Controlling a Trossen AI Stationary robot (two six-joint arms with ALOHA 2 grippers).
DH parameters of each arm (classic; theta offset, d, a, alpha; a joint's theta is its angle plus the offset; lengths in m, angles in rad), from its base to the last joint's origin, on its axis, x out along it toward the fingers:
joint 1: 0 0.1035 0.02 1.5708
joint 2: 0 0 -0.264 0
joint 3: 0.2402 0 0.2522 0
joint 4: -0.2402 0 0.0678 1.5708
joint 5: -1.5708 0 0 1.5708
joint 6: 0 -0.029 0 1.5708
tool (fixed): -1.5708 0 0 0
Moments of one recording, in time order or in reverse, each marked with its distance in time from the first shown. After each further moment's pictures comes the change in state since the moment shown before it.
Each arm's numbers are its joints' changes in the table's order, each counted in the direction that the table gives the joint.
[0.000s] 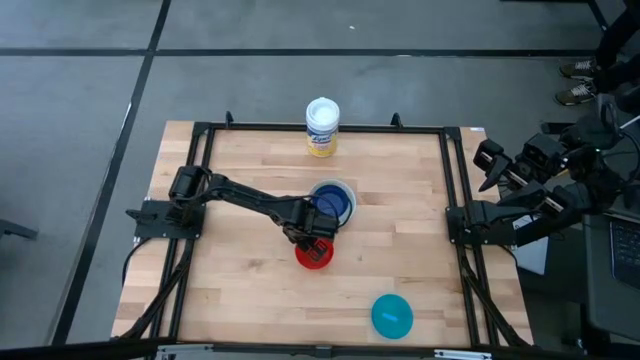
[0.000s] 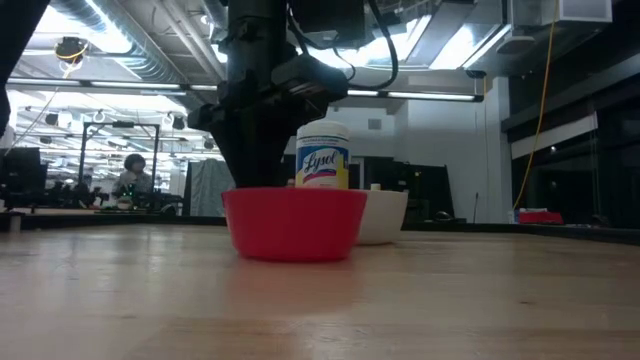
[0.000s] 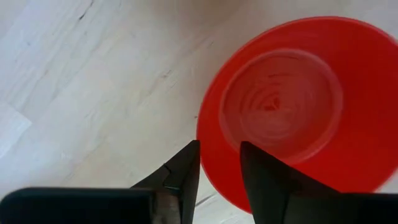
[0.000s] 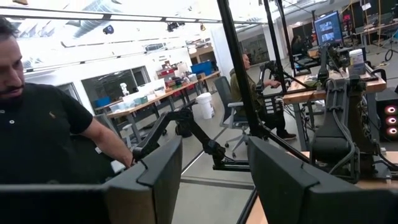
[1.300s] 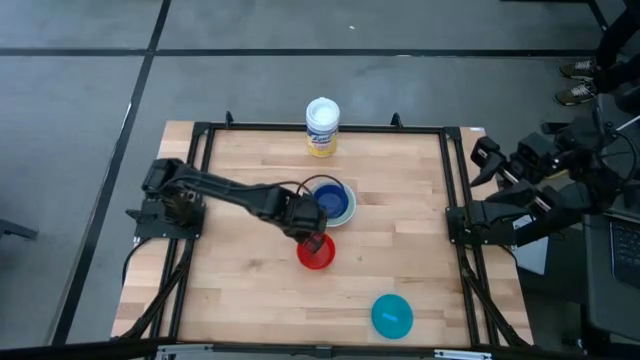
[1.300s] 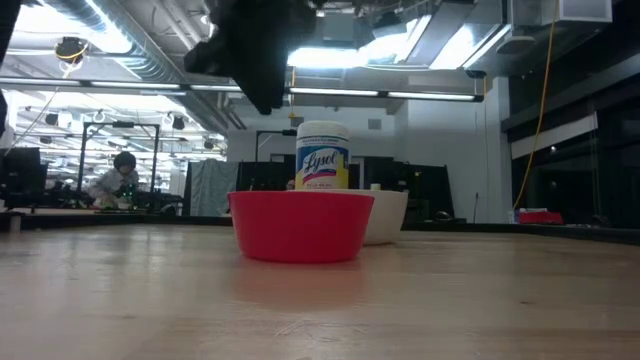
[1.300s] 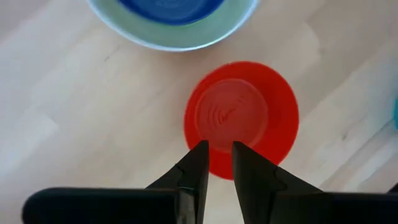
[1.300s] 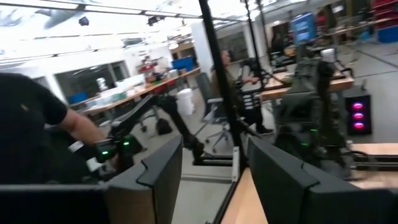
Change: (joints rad) left arm -0.027 0.208 0.000 0.004 -0.090 0.074; right arm 0.000 -0.009 0.000 -0.044 0.071 0.058
